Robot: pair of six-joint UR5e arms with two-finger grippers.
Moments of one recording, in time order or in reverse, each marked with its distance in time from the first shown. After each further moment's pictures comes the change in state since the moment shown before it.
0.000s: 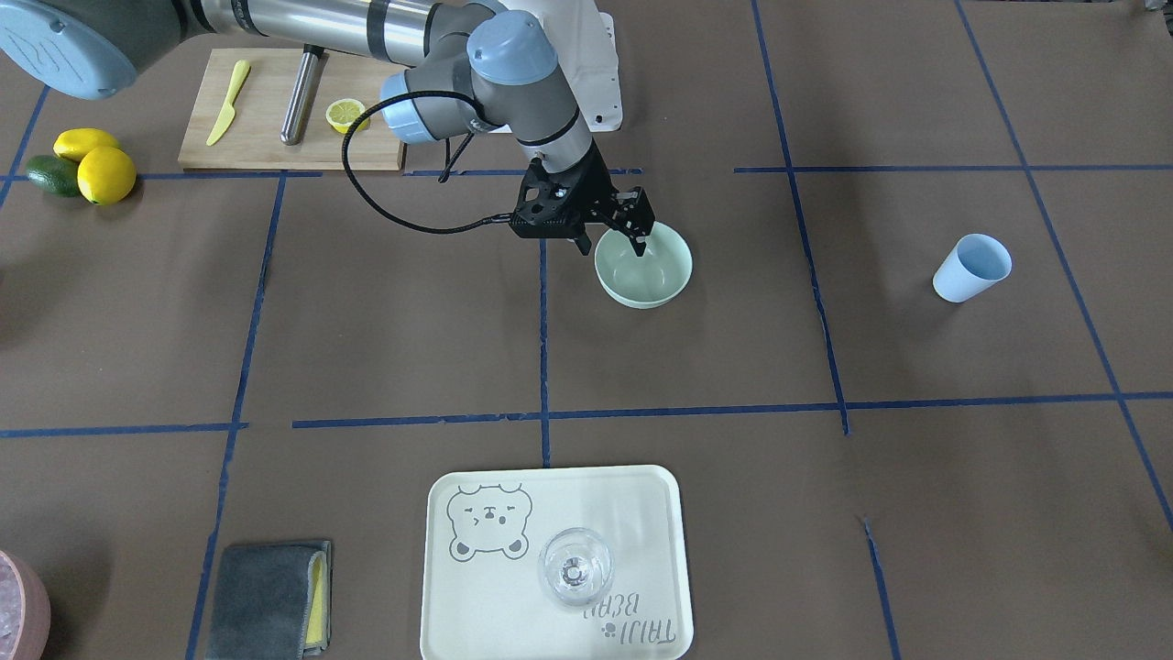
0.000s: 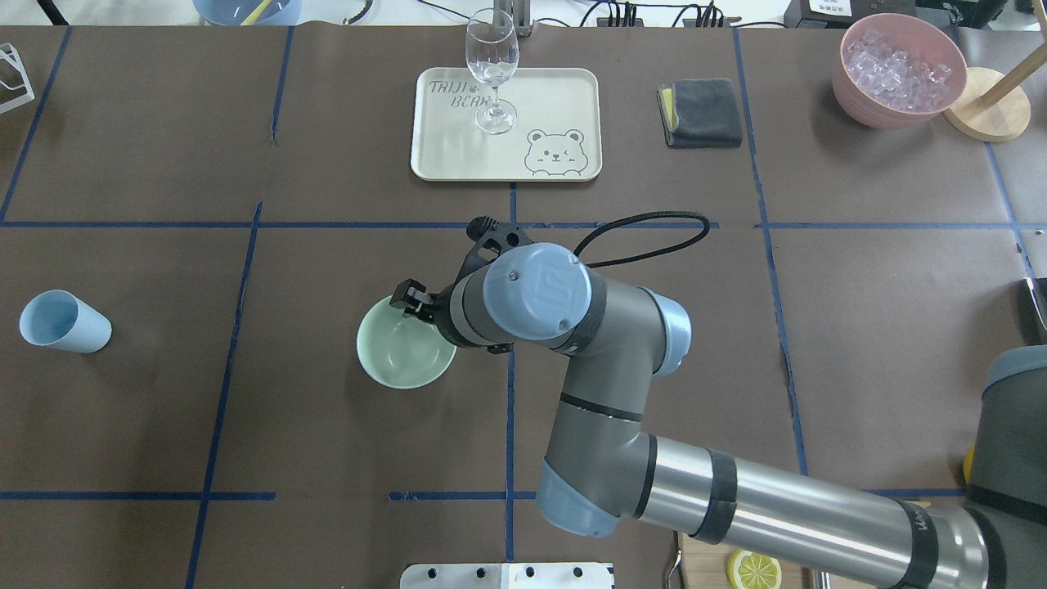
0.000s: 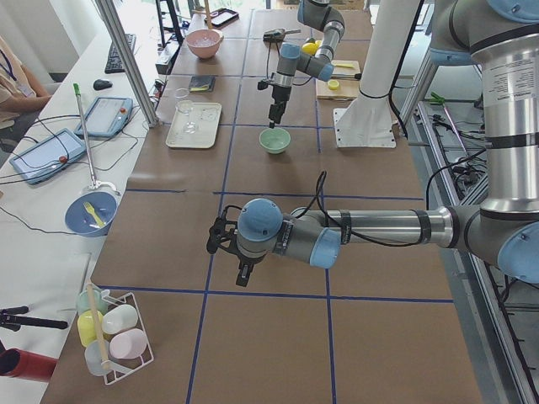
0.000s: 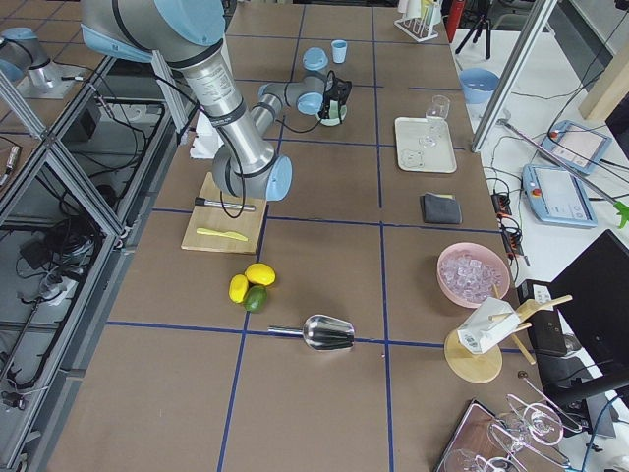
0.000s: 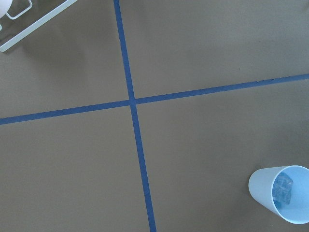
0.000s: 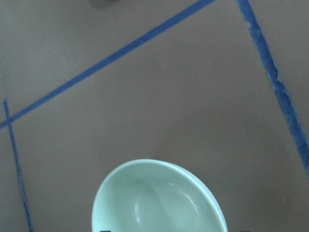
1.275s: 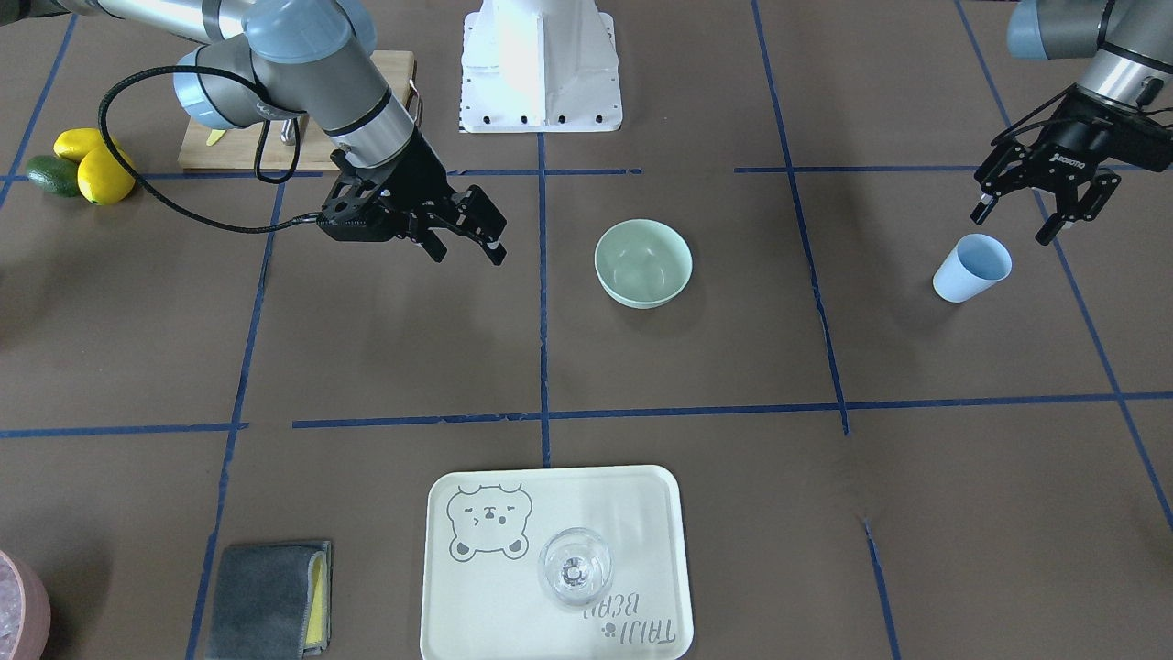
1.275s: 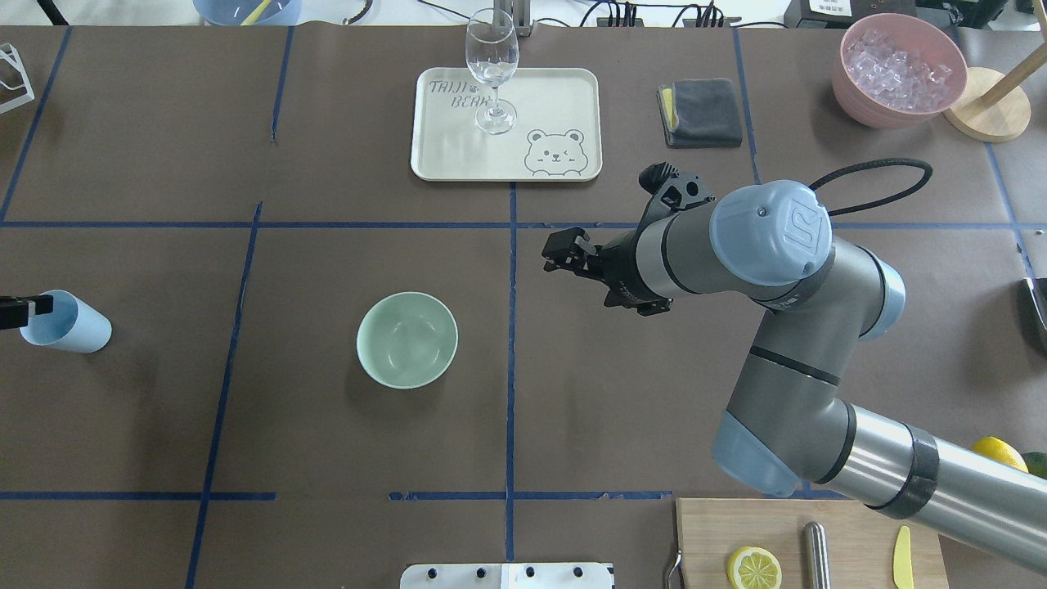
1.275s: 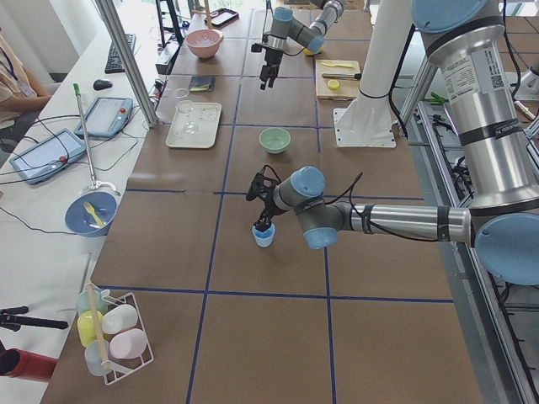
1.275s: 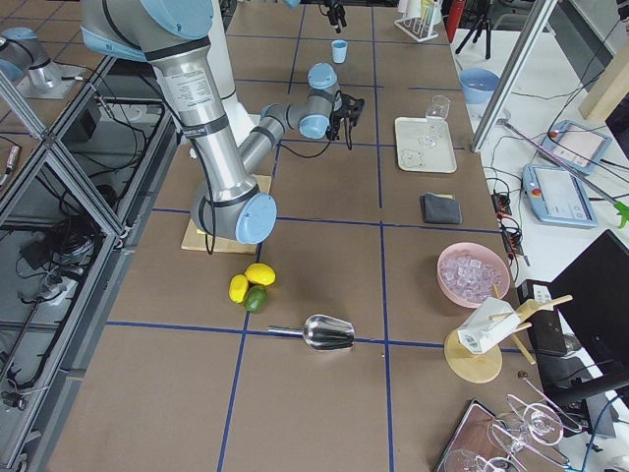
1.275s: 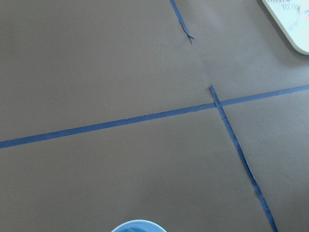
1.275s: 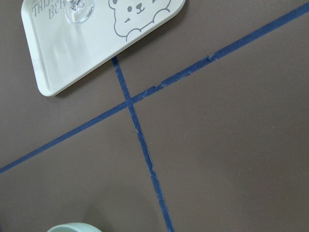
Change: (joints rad) left arm 0.684 0.188 -0.122 -0.819 0.694 -0.822; right arm 0.138 -0.305 0.263 0.005 0.100 -0.033
